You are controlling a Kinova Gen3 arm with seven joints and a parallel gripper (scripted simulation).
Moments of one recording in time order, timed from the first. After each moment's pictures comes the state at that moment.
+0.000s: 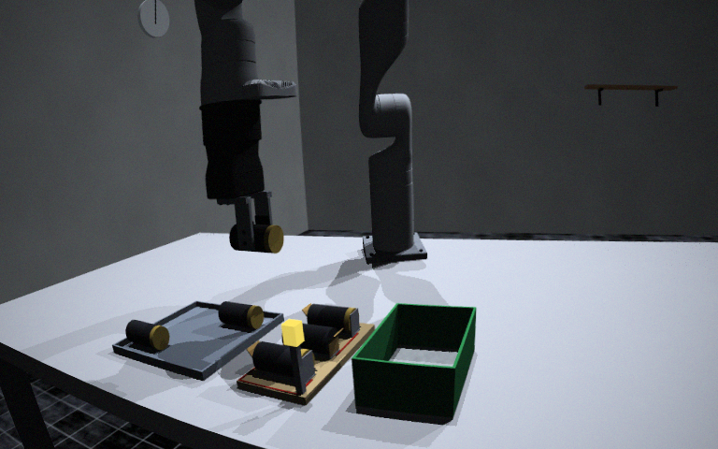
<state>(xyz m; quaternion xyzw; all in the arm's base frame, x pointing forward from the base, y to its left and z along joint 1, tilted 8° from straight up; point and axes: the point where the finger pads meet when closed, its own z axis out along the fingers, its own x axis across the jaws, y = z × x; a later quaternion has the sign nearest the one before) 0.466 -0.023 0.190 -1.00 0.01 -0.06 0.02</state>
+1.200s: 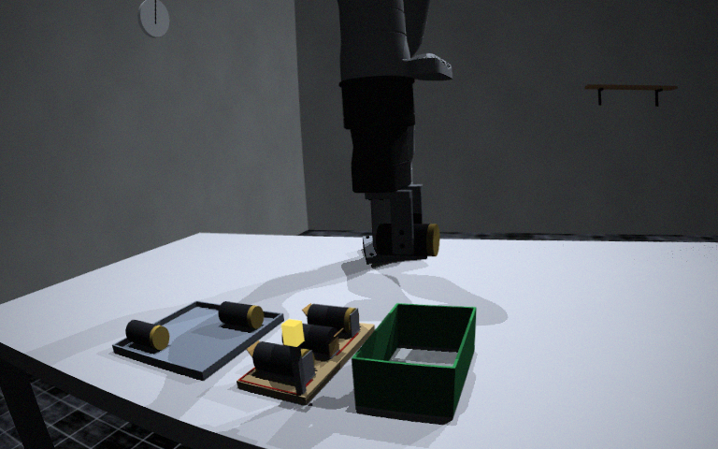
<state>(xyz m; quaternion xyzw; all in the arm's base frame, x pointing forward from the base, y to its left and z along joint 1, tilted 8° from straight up) 0.460 0.170 0.203 -1.00 0.00 -0.06 0.03</state>
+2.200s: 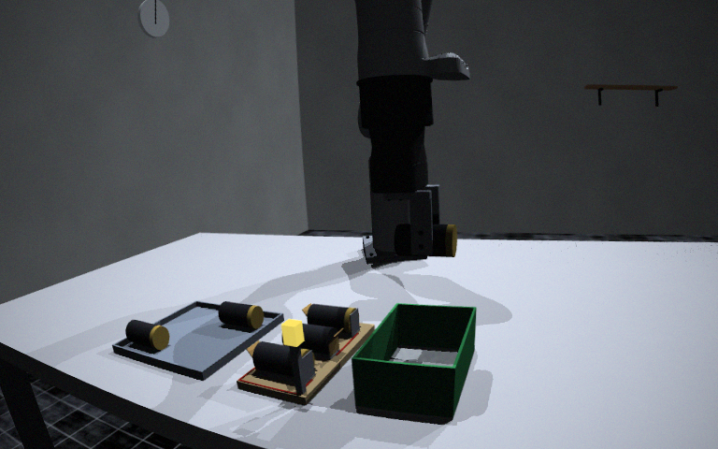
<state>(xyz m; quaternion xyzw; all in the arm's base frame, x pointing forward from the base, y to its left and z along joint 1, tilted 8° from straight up) 0.458 0.190 0.203 -1.00 -0.01 -0.06 0.03</state>
